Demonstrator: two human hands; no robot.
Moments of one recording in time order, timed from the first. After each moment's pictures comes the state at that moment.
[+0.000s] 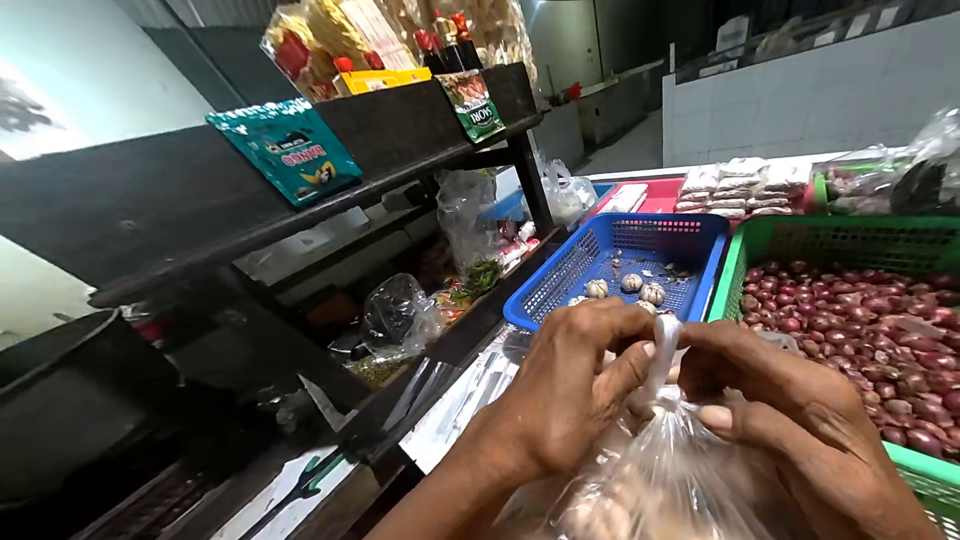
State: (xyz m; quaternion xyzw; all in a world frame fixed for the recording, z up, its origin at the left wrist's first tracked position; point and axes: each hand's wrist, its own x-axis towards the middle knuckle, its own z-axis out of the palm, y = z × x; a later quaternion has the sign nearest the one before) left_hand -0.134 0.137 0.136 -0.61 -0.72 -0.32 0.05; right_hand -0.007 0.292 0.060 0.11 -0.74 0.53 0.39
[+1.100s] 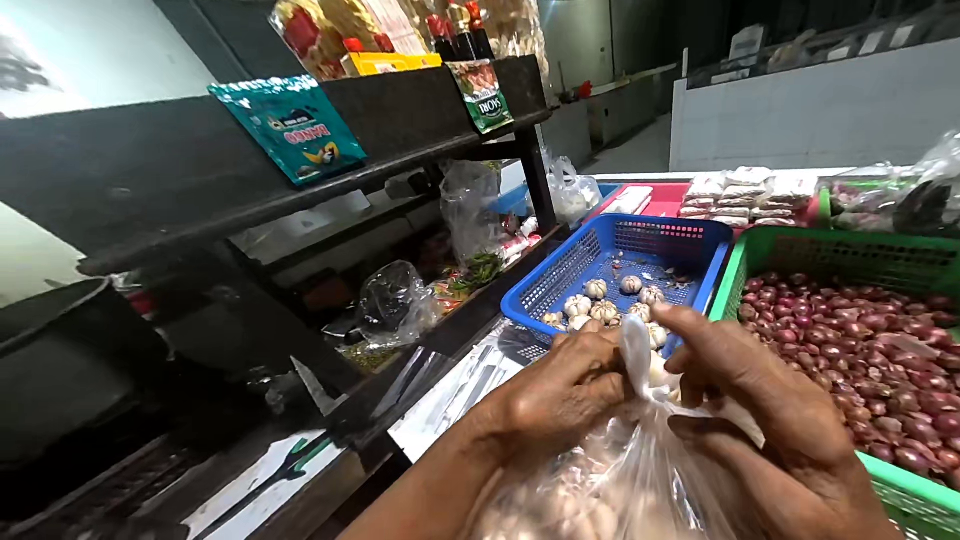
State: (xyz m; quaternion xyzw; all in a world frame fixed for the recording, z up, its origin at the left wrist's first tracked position) left_hand -0.157 0.132 0.110 -0.63 -0.69 -0.34 -0.14; right_hand -0.011 0.291 0.061 0.14 -0.80 0.40 0.42
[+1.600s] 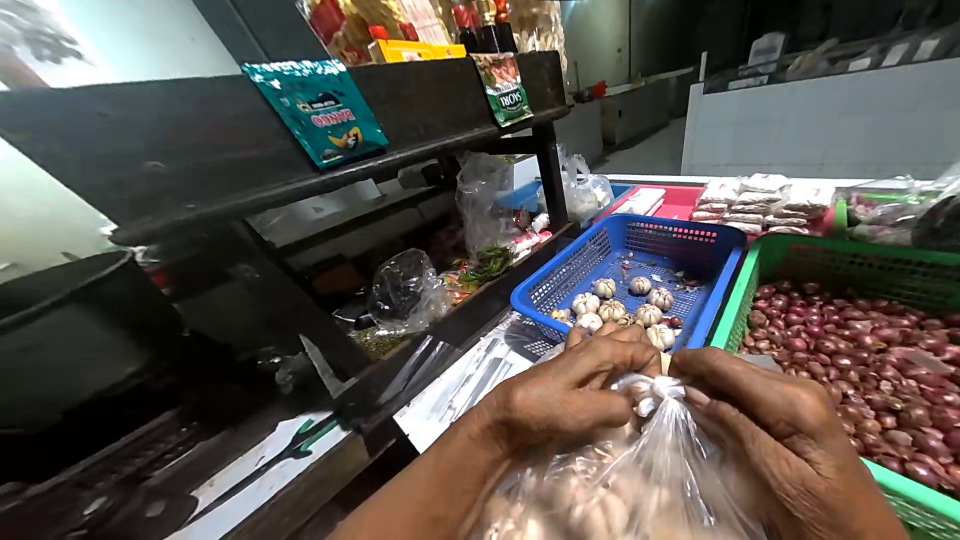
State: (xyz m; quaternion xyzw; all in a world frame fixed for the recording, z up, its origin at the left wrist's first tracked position) left_hand -0.160 0.131 0.106 -0.63 -0.65 -0.36 -0.21; right_hand -0.012 0.294 0.052 0.10 -0.82 0.42 0.38
